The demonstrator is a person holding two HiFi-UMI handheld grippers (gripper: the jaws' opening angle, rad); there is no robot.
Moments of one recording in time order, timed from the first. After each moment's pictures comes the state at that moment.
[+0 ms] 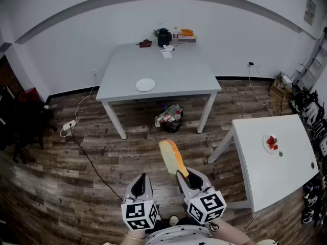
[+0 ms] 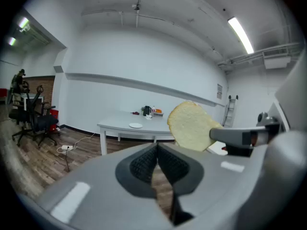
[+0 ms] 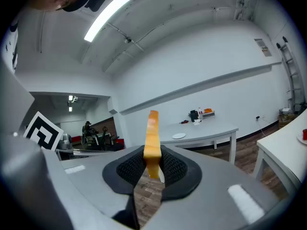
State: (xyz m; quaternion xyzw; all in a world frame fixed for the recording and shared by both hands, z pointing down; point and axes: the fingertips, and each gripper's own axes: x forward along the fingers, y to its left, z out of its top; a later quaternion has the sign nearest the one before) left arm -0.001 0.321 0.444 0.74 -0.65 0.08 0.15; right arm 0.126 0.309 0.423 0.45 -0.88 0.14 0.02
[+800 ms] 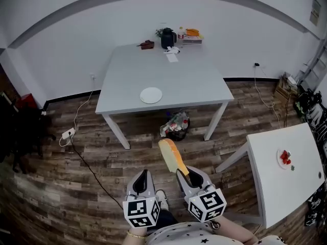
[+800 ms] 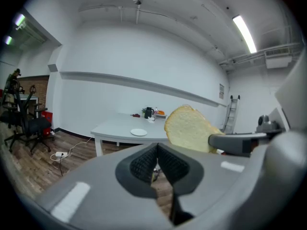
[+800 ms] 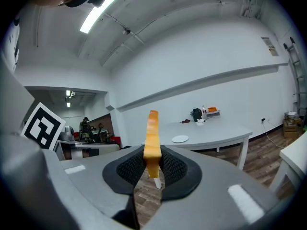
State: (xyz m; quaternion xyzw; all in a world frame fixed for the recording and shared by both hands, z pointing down) left arm -0.056 0.159 0.445 0.75 -0.64 0.08 0.14; right arm 0.063 0.157 0.435 0.46 -0.88 0.13 0.04
